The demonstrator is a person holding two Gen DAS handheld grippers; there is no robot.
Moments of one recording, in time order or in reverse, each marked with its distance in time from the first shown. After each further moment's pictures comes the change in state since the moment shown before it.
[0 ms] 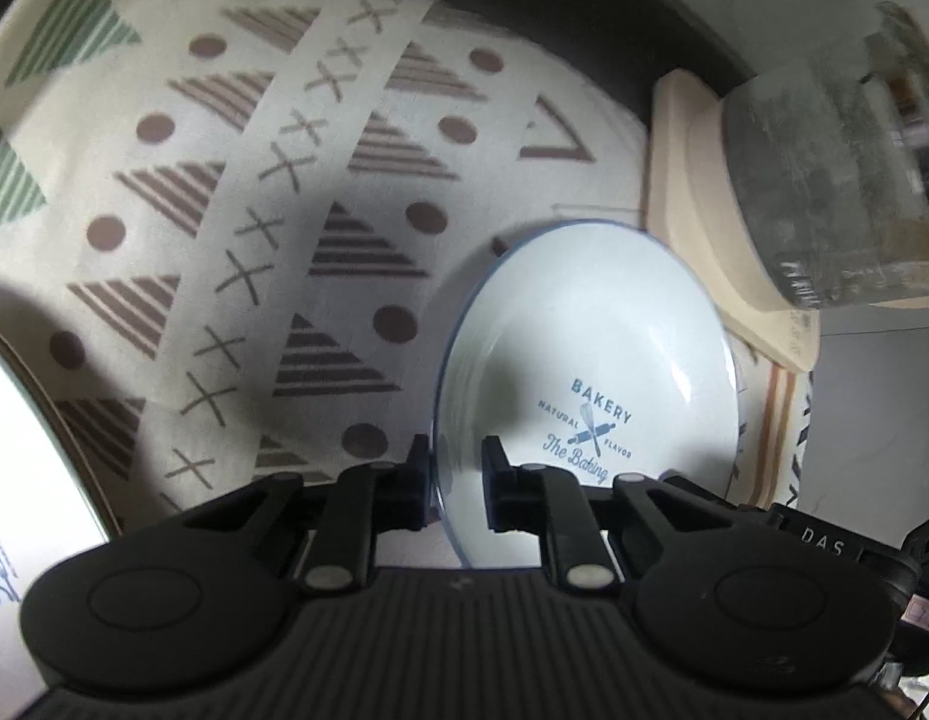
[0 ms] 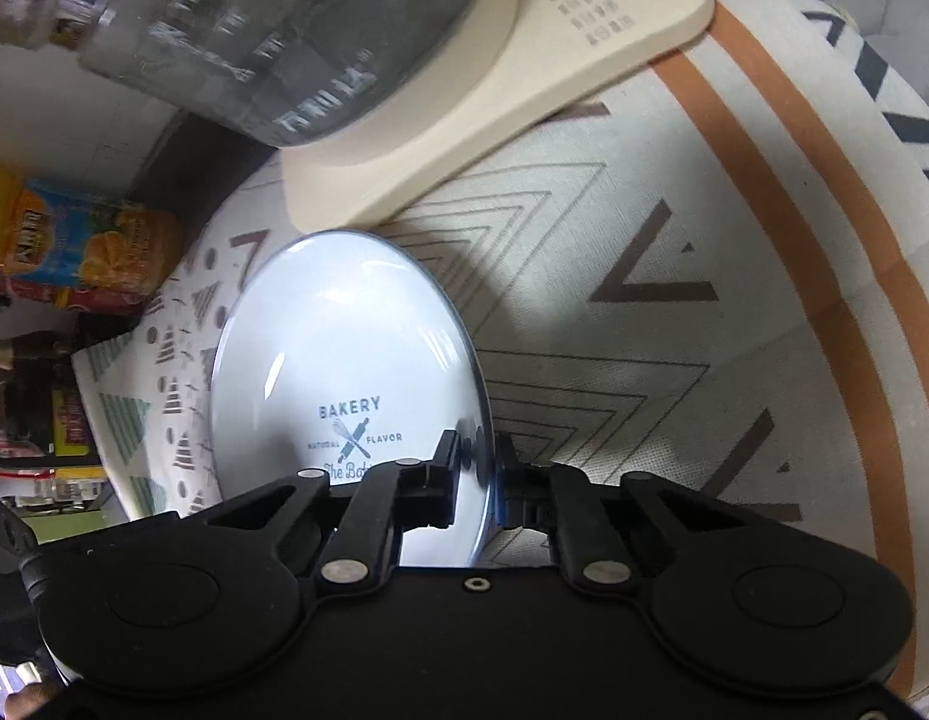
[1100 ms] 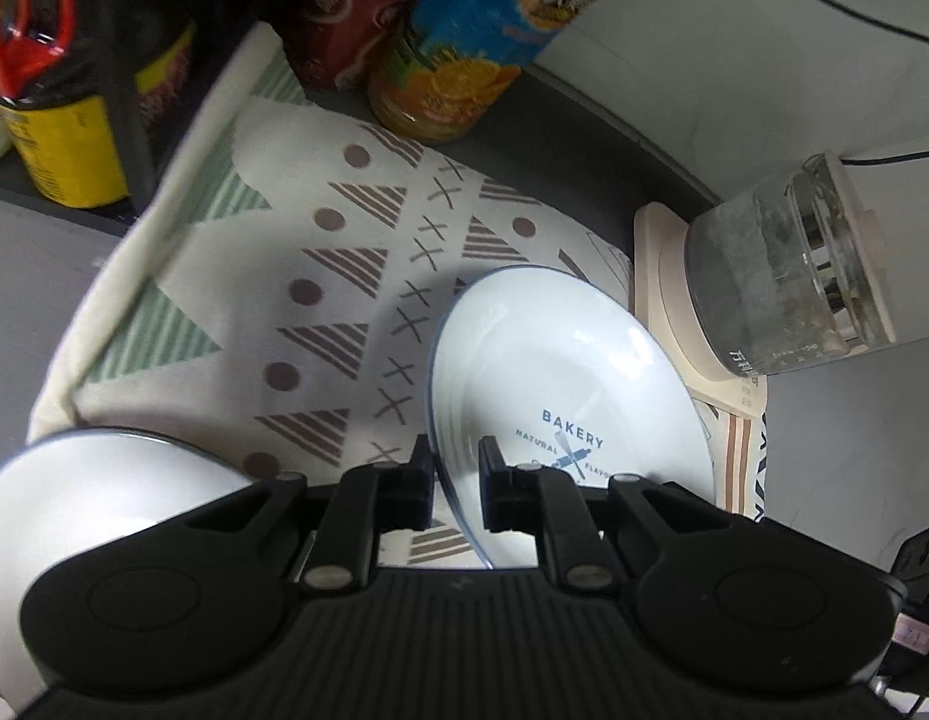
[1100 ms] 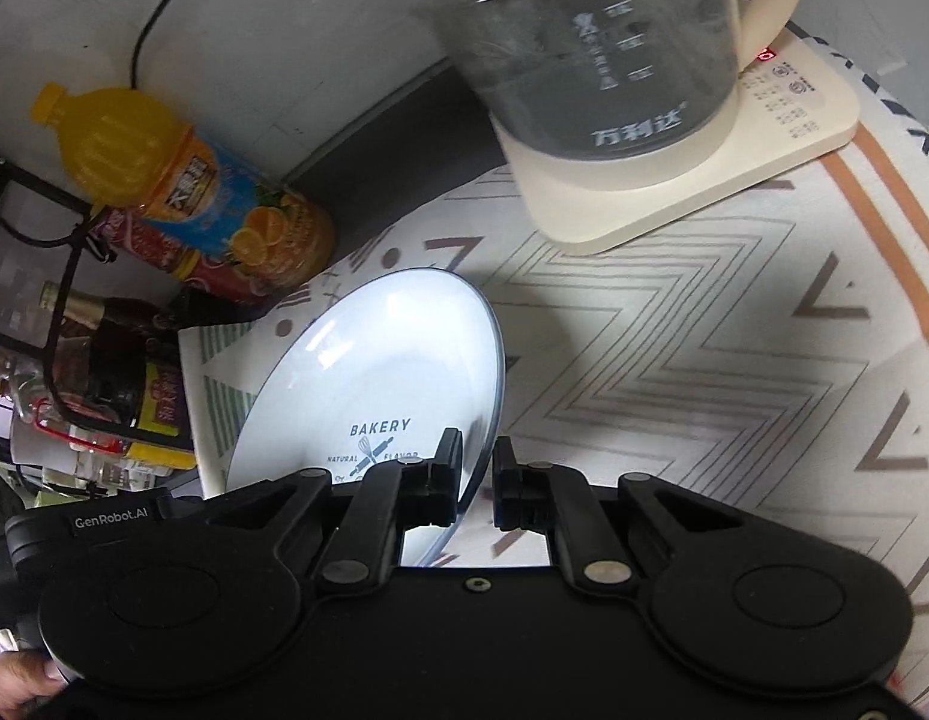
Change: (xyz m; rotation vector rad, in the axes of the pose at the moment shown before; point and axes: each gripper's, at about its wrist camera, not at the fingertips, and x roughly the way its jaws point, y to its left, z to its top) left arm -0.095 0.061 0.029 0.053 -0.135 -0.072; right arm -0.021 0.102 -0.050 -0.122 -0.185 0.031
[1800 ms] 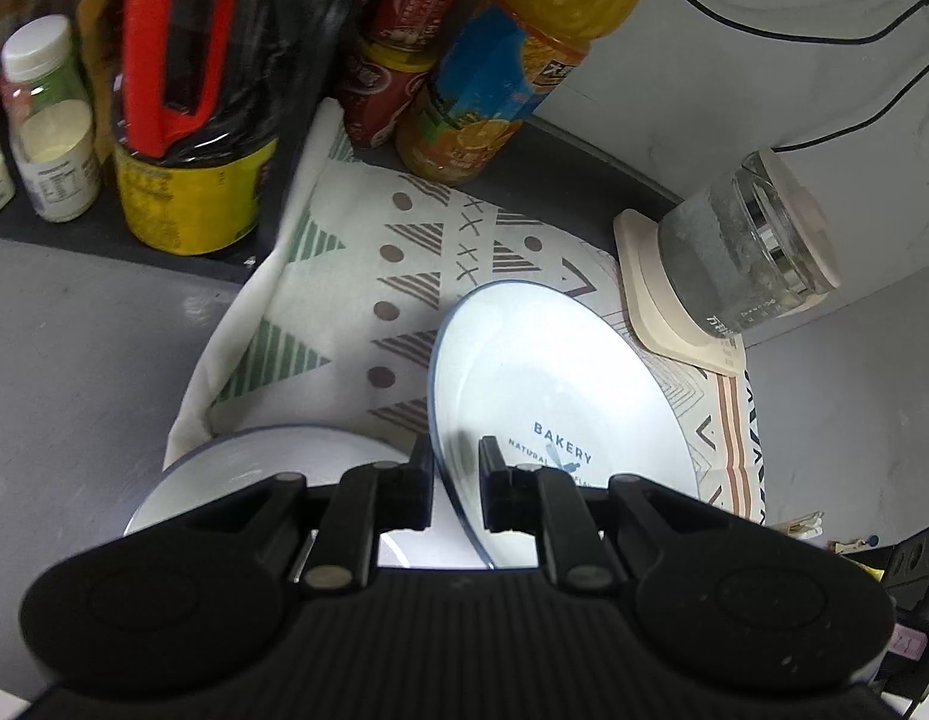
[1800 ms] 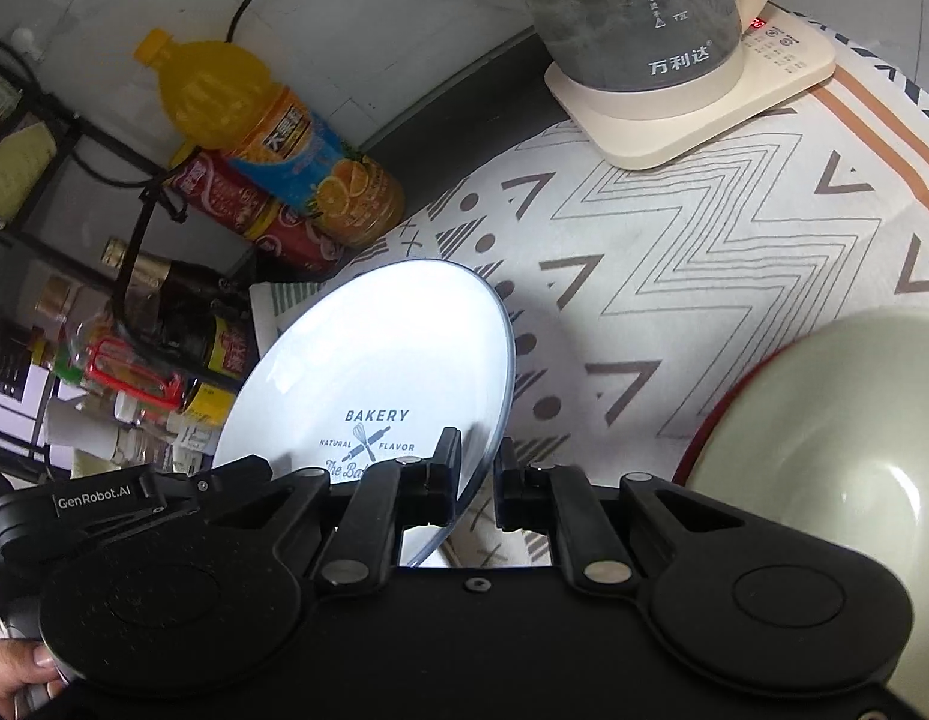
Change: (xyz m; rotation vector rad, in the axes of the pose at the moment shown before) left arm -0.070 0.049 -0.023 0.126 -0.064 -0.046; right arm -0.024 0.055 -0.085 0.038 -0.102 0.014
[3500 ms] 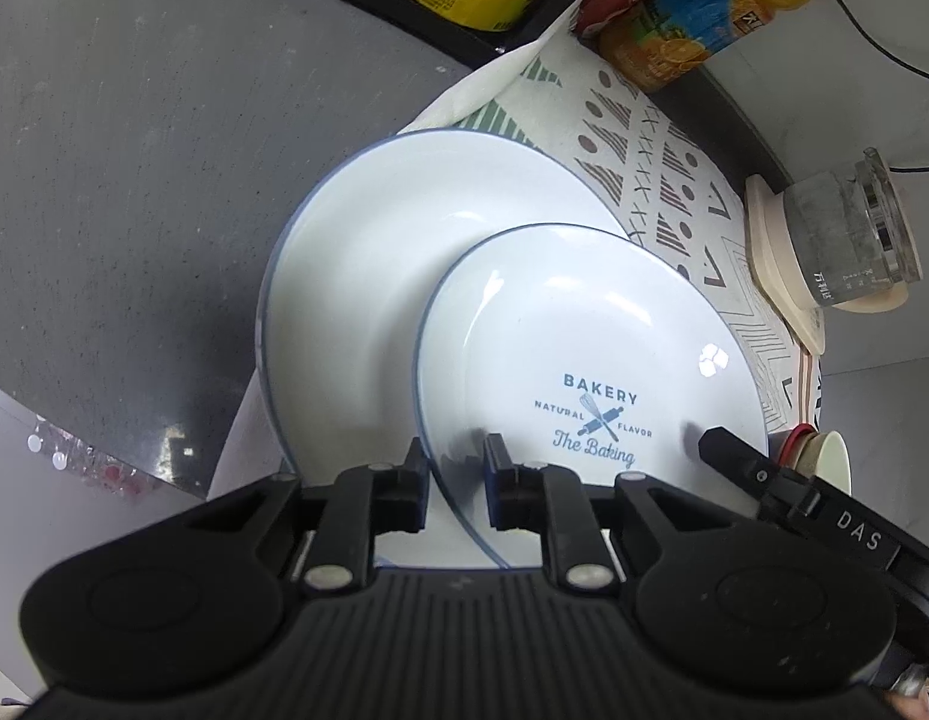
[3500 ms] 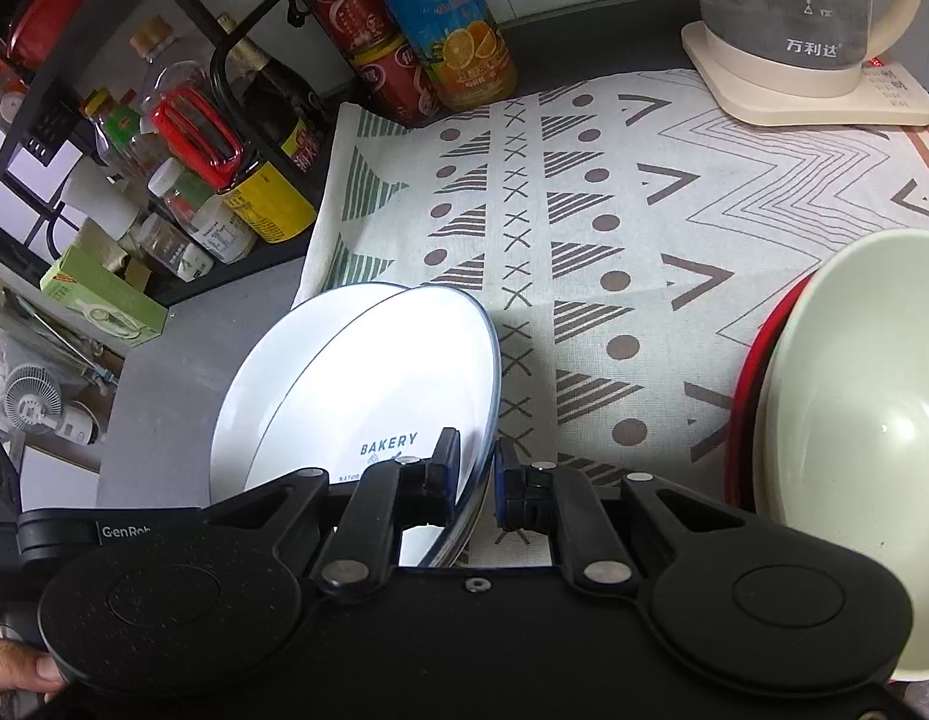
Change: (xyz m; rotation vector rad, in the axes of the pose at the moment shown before) left arm -0.009 0.082 -0.131 -0.274 0.041 0.085; right arm 0.000 0.039 -0.072 -0.335 0.096 -0.019
